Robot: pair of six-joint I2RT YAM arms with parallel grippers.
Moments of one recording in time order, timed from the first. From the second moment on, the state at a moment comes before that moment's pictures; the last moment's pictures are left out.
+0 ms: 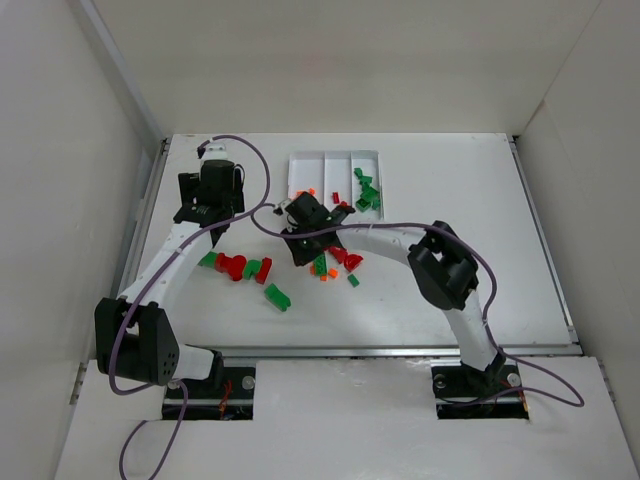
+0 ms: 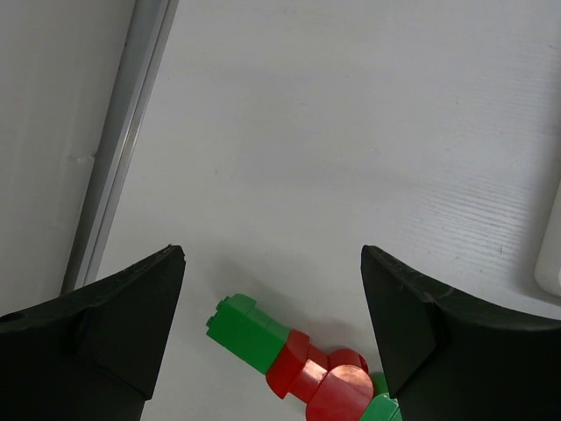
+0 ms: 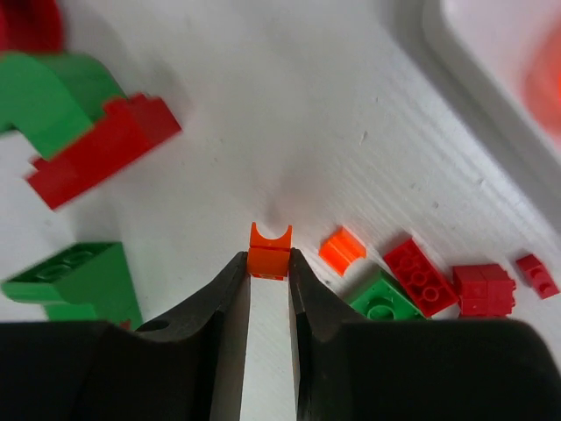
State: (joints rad) left arm -0.22 1.35 1.06 -0.35 -0.53 -0.12; right arm 0.88 2.16 1.68 -0.50 -0.11 0.17
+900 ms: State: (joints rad) left arm -0.22 1.35 1.06 -0.34 -0.53 -0.12; right arm 0.70 2.46 2.28 -0.54 0.16 0.36
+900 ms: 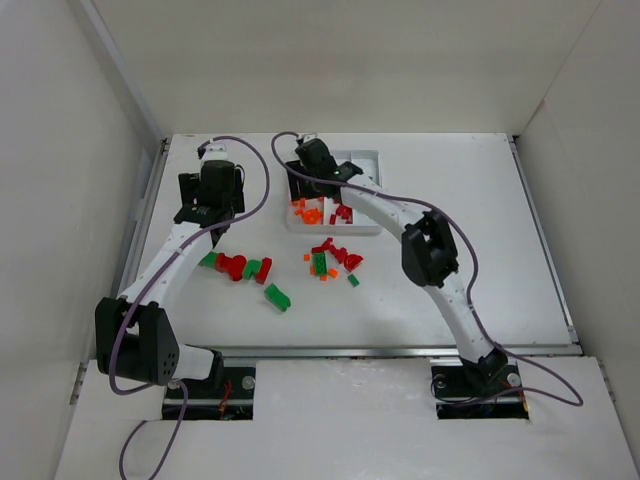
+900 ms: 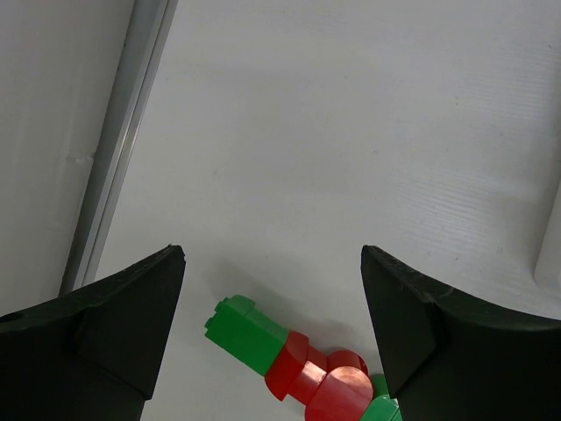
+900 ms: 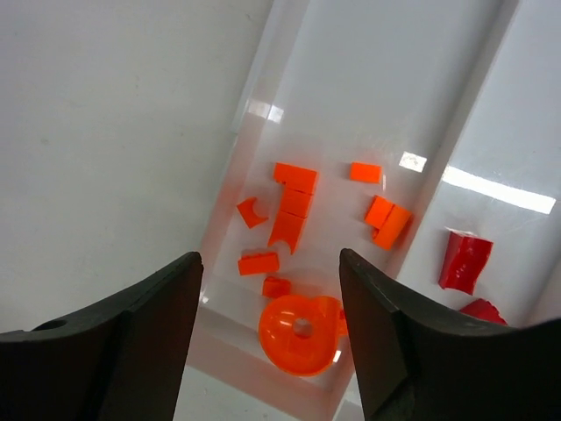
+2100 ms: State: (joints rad) left arm -0.22 1.35 1.05 -0.34 -0.52 -0.11; right arm 0.87 2.25 1.78 -0.58 0.11 0.18
